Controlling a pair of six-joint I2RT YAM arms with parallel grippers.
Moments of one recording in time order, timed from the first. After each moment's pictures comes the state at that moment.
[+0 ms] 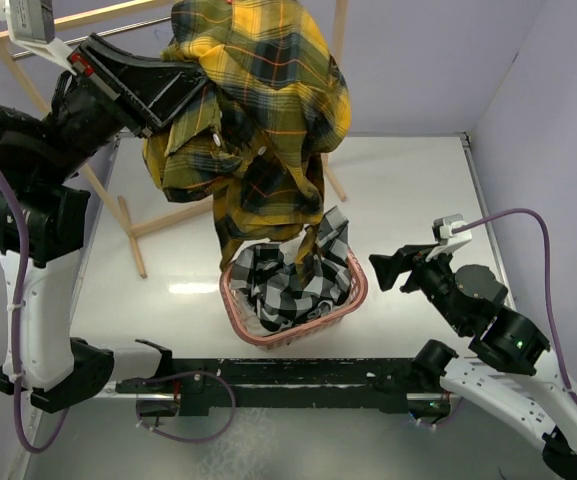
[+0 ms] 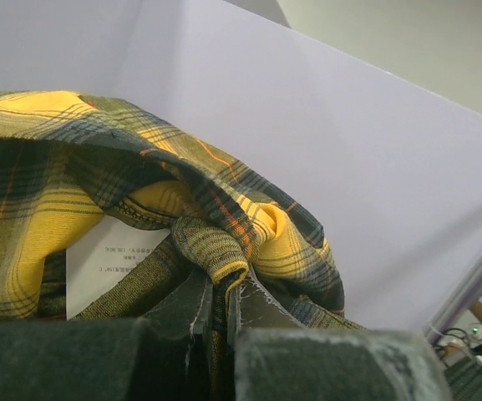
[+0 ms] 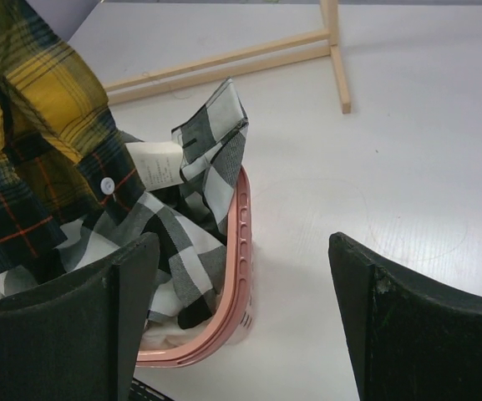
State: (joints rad) left arm -0.34 1.28 2.15 -0.28 0.58 -0.84; right arm 0.80 0.44 0.83 -0.60 0.38 0.32
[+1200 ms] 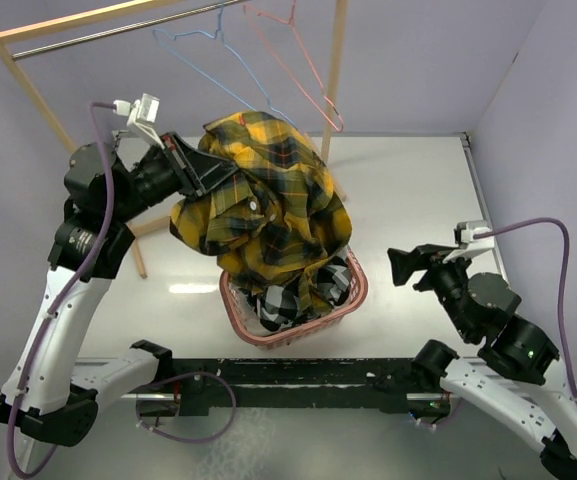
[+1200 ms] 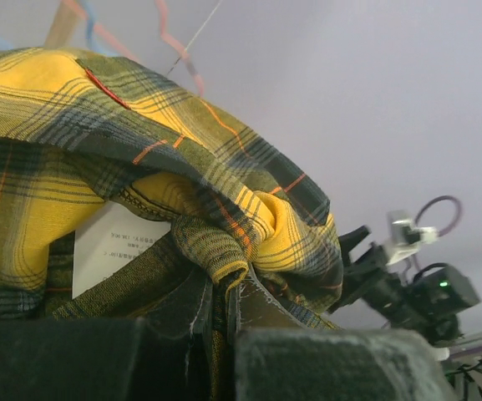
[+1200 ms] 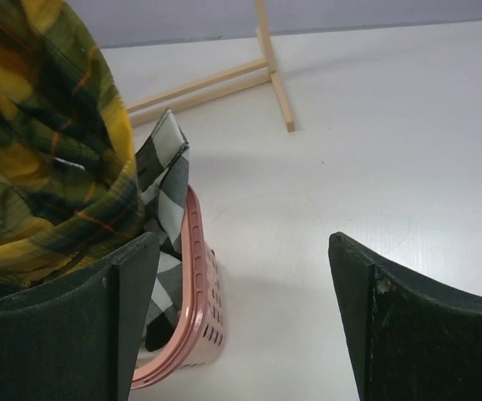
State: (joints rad) left arm -0.34 1.05 1.47 -0.34 0.51 -0.77; right arm 0.80 0.40 0.84 -0.63 0.53 0.32
